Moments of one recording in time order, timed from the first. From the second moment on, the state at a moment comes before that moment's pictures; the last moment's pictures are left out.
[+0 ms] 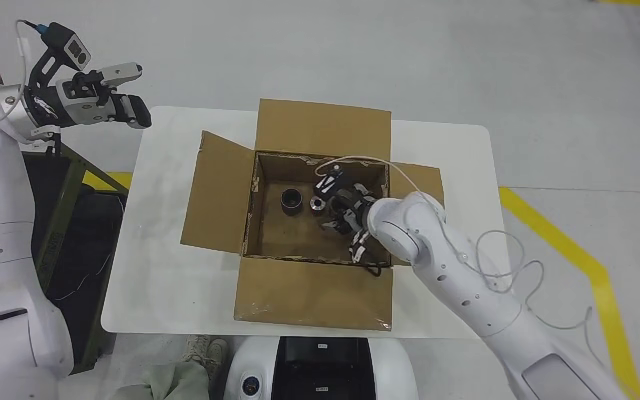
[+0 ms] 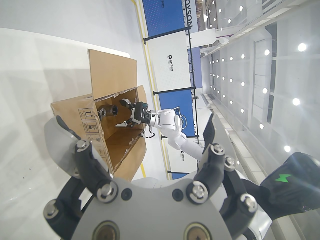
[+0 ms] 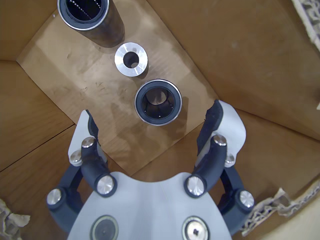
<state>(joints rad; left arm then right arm) 0.77 -0.85 -1.71 -1.26 -0.30 0.08 -1.49 -0.89 -1.29 0.76 -1.58 -1.08 -0.10 1.04</state>
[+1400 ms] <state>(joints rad) 0.77 -0.85 -1.71 -1.26 -0.30 0.08 -1.49 -0.88 -1.32 0.79 -1.54 -1.09 -0.16 1.07</state>
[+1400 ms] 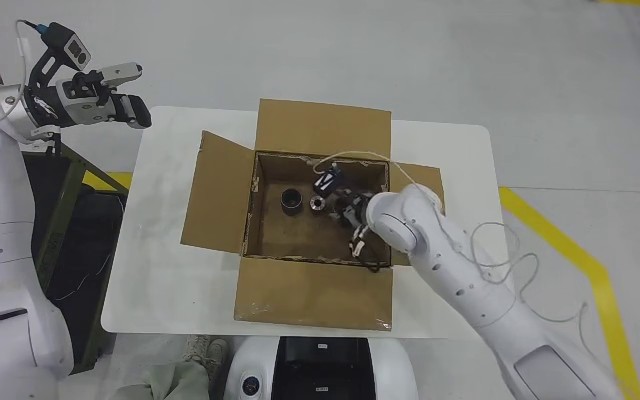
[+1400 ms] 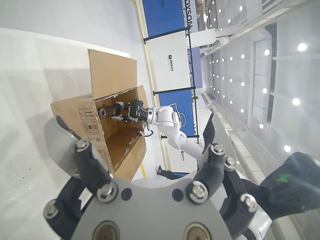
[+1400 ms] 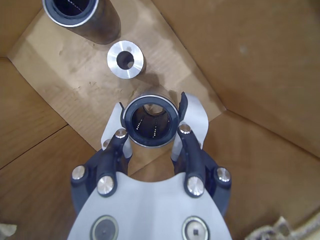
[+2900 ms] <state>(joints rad) 0.77 -0.85 -1.71 -1.26 -0.30 0.08 -1.49 -1.33 -1.22 1.24 -2.22 -0.99 -0.09 0.93</state>
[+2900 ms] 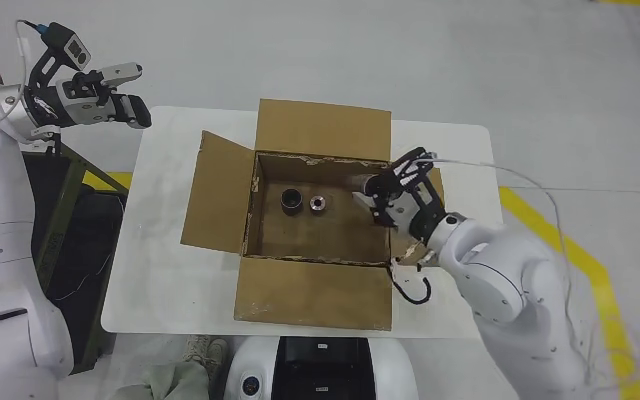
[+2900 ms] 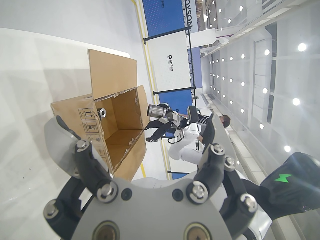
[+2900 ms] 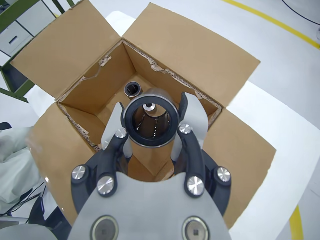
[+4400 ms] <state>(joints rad) 0.77 -0.85 -1.71 -1.26 -0.30 0.08 -1.49 -1.56 -1.20 1.51 -2.32 -1.02 0.01 0.92</state>
